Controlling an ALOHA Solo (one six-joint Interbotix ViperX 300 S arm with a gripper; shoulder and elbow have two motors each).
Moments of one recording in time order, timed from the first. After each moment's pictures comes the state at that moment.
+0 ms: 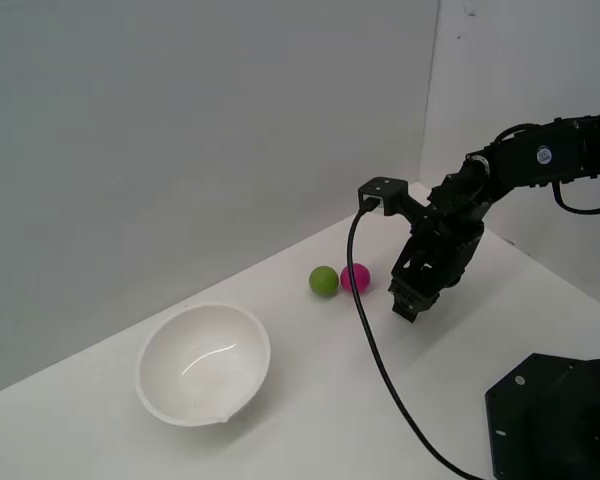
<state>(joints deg) 0.1 106.3 105.8 146.5 146.6 -15.5 41.2 25.8</state>
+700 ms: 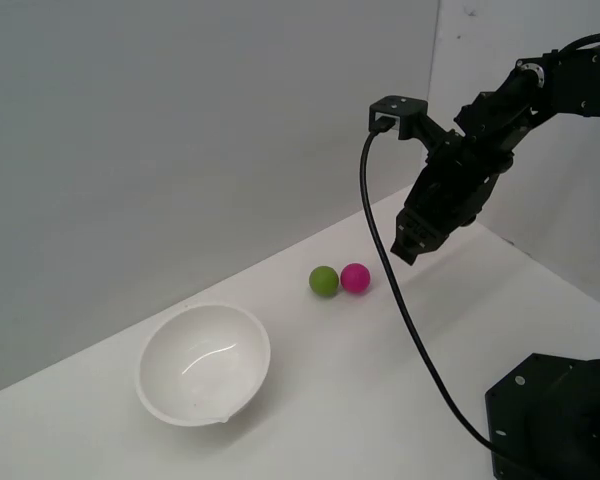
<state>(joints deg) 2.8 118.3 117.9 137.9 138.1 -14.9 52.0 25.8</state>
